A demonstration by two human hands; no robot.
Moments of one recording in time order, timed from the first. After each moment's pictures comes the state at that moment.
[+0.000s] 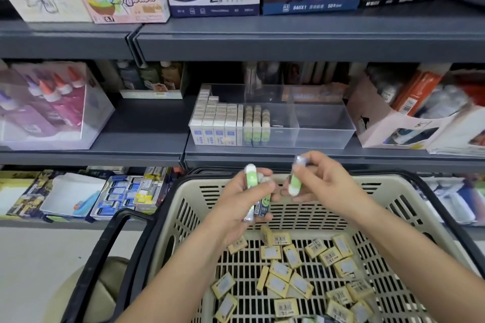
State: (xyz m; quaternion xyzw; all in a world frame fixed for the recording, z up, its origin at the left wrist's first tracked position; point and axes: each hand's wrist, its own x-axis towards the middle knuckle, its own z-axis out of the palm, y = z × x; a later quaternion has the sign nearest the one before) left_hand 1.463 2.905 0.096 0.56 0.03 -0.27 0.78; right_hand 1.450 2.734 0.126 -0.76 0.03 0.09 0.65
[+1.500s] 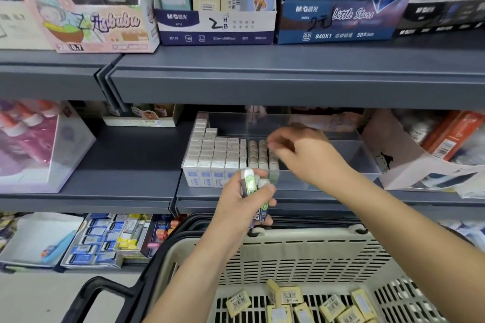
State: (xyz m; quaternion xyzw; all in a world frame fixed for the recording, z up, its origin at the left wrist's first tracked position) left_hand 1.547 2.897 0.095 0.60 0.02 -0.17 0.78; right_hand 1.588 2.752 0.151 -0.96 -0.08 -0.08 0.24
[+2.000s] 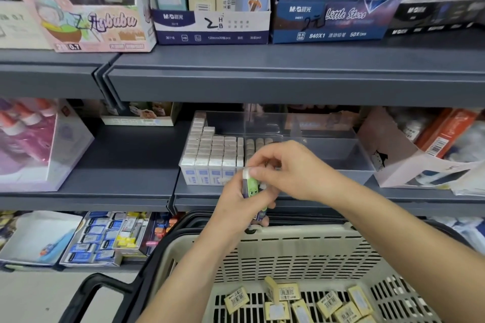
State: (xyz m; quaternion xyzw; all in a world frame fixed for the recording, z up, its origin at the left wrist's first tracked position) left_hand 1.545 2.896 0.095 0.60 -0.03 -0.19 0.78; right_hand 1.558 2.770 0.164 -0.92 -0.15 0.05 0.37
